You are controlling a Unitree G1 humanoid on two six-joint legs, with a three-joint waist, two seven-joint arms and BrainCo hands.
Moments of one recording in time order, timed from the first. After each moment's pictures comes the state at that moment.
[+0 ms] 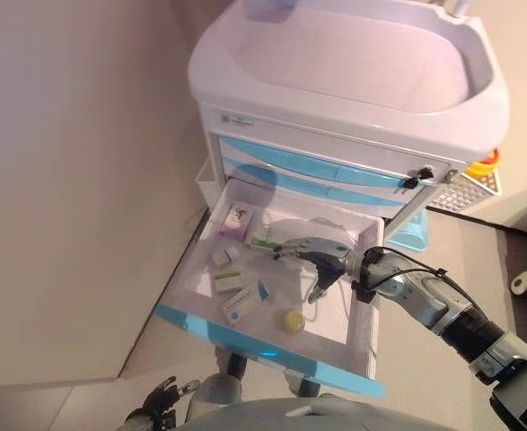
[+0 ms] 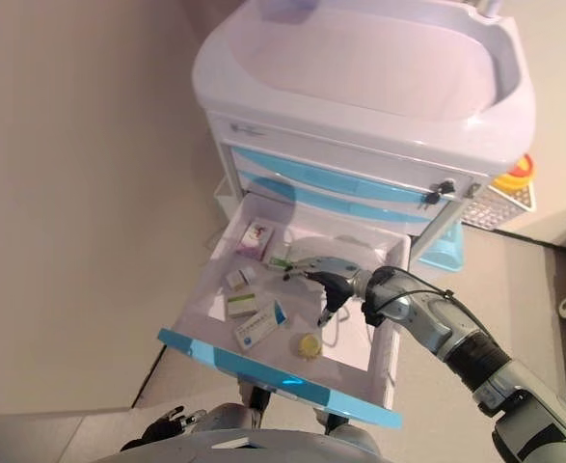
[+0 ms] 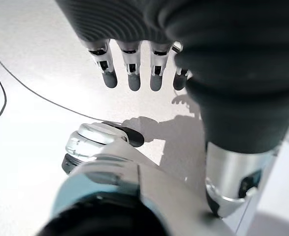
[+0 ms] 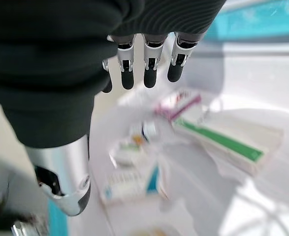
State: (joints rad) left arm 0.10 0.26 -0.13 1.20 -0.35 -0.12 -0.11; right arm -0.40 -0.74 0.68 0.18 -0.53 -0.36 0.35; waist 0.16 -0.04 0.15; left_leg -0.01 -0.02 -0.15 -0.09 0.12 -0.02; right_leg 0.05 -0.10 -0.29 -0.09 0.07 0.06
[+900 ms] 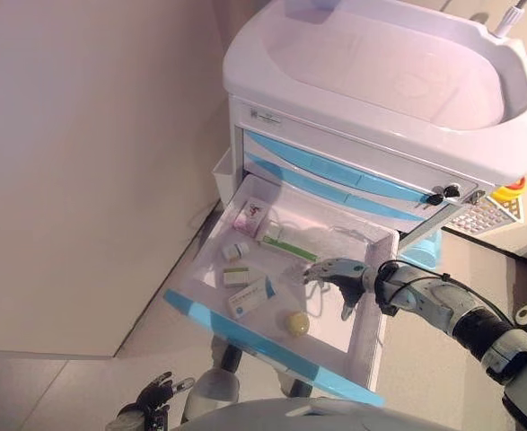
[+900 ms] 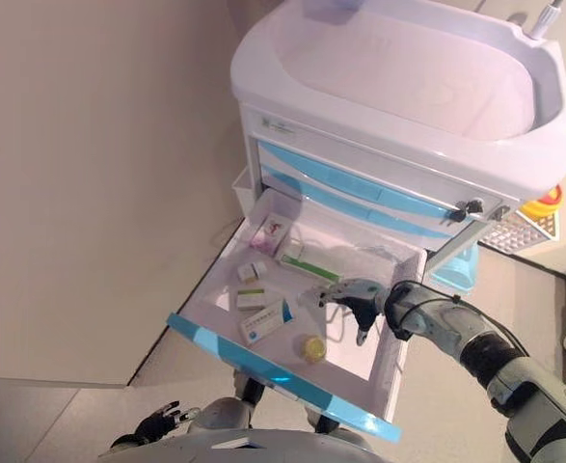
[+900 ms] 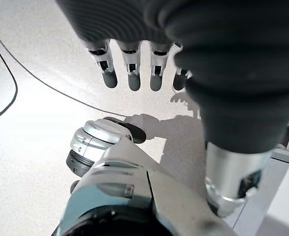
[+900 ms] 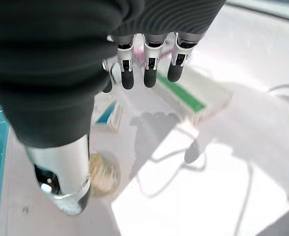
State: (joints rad) left arm 0.10 0.30 -0.16 1.16 -0.33 -0.11 -0.14; right arm -0.36 -0.76 0.73 0.41 -0.71 -0.48 0.22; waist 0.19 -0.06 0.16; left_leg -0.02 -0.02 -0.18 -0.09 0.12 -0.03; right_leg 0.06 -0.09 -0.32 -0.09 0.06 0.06
